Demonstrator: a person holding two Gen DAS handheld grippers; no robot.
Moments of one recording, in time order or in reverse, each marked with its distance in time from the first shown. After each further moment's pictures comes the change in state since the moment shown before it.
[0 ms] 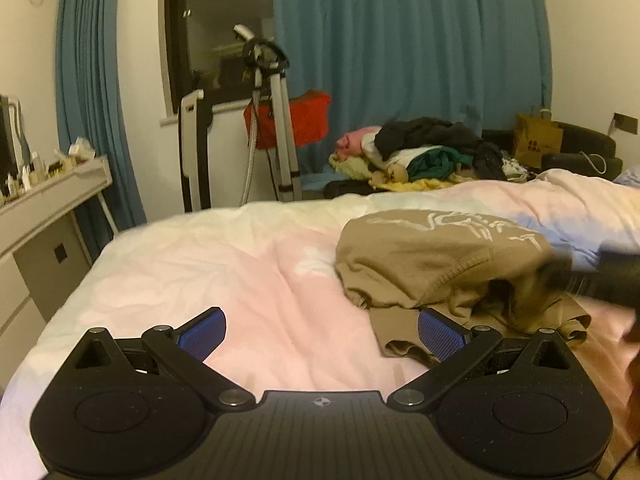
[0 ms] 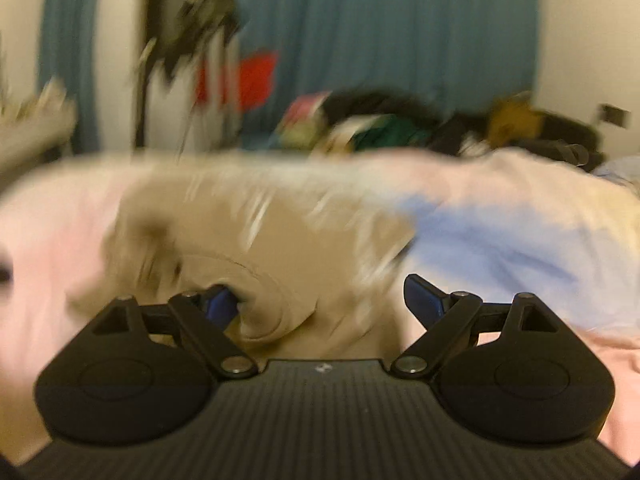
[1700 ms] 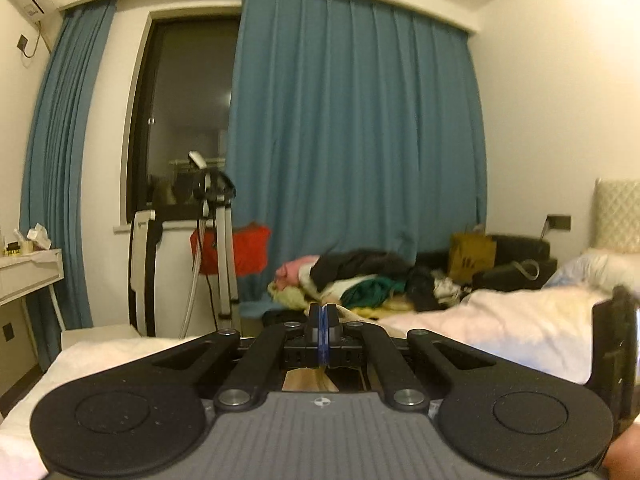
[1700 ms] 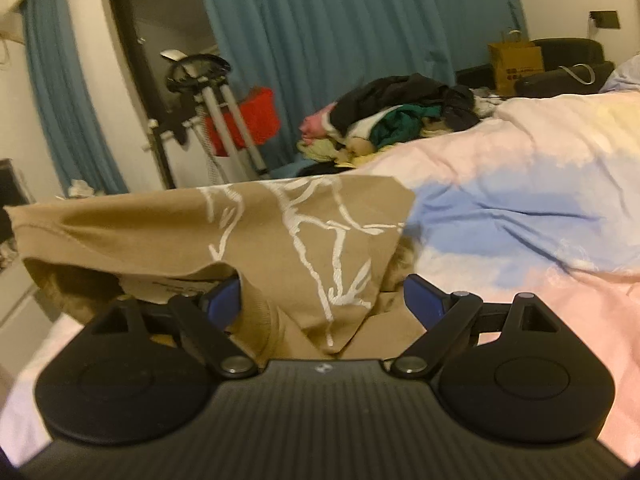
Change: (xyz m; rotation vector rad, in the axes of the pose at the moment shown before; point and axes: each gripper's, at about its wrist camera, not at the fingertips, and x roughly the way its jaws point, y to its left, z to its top) left arm -0.074 -0.028 0.046 -0.046 -0.379 -0.172; right arm -0.029 -0.032 0.014 0.288 0.076 0.227
